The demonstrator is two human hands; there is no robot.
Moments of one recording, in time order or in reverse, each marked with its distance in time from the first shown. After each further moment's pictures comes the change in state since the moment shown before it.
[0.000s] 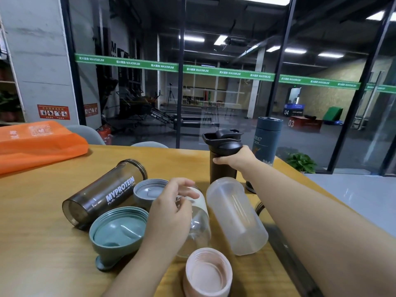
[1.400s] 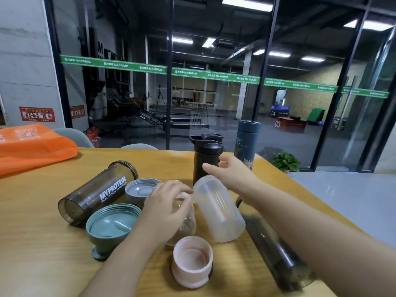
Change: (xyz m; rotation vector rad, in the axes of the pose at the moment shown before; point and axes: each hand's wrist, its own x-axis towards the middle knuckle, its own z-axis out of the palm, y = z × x) left_hand 0.006 -0.011 -0.005 0.341 -0.187 0.342; right_hand -0.135 -0.020 -0.037 -0.080 -0.140 -0.167
